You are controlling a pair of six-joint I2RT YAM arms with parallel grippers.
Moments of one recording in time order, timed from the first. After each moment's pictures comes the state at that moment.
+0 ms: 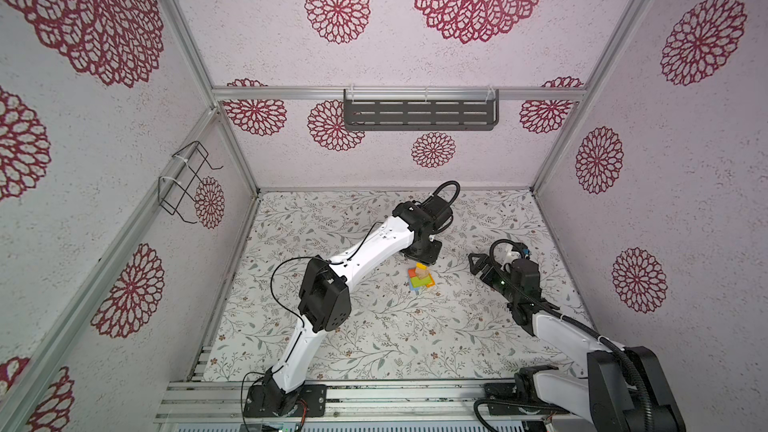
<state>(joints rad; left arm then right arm) -0.84 2.22 2.20 -1.24 -0.03 -0.37 0.15 1.17 0.37 0.34 -0.16 0.73</state>
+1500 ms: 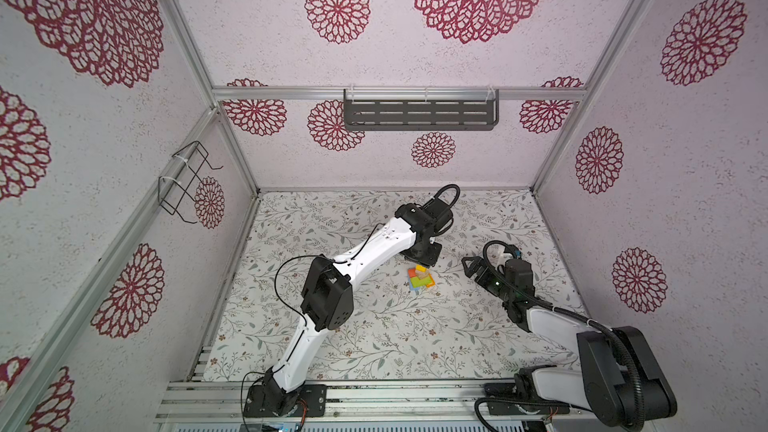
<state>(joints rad) -0.84 2.25 2.20 -1.25 -0.03 -0.37 0.17 1.27 0.37 0.39 -0.21 0.75</state>
